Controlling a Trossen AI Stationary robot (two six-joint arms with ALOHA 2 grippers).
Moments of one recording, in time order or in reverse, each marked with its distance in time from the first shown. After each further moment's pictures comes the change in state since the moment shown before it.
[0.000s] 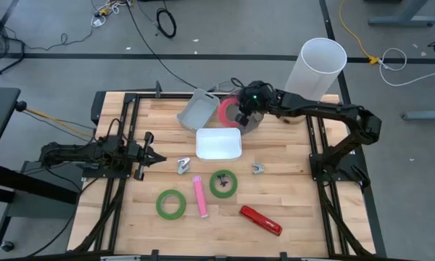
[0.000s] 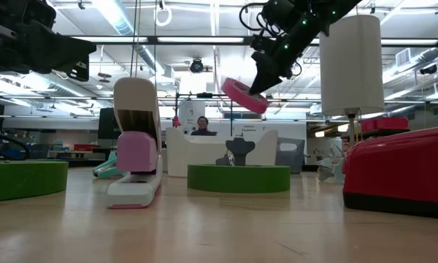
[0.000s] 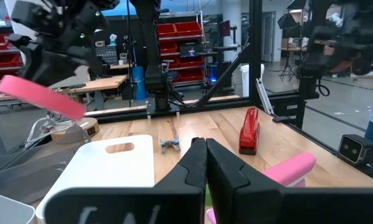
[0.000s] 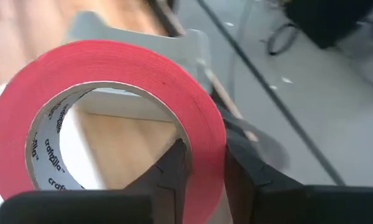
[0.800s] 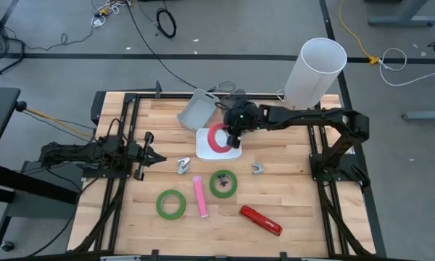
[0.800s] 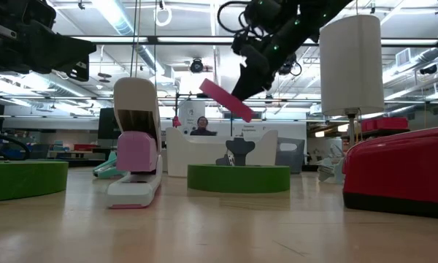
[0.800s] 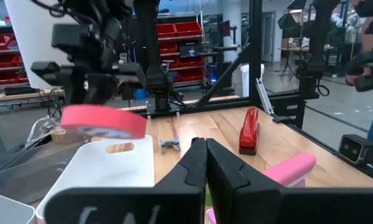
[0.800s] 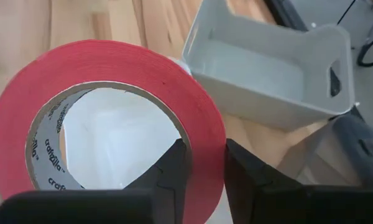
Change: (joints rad) left arm 0.000 0.000 0.000 0.000 0.000 0.000; right arm 0.152 0.122 0.001 0.051 -0.154 0.023
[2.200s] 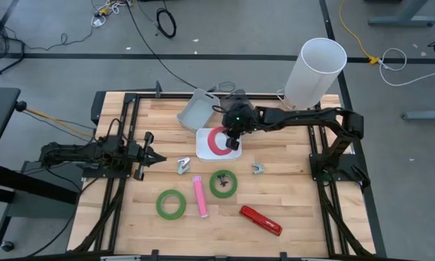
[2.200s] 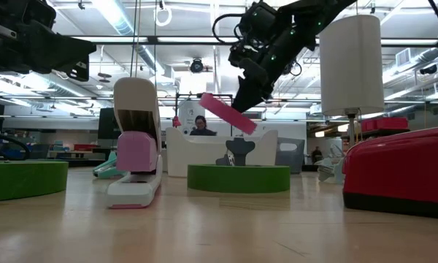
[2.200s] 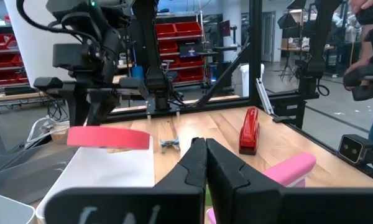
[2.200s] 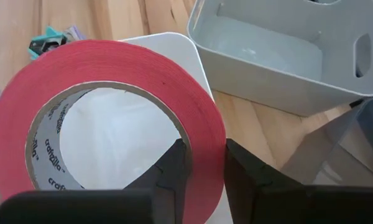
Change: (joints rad) left arm 0.000 0.000 0.000 0.000 0.000 0.000; right arm -0.001 0.056 0.000 -0.007 -0.018 0.012
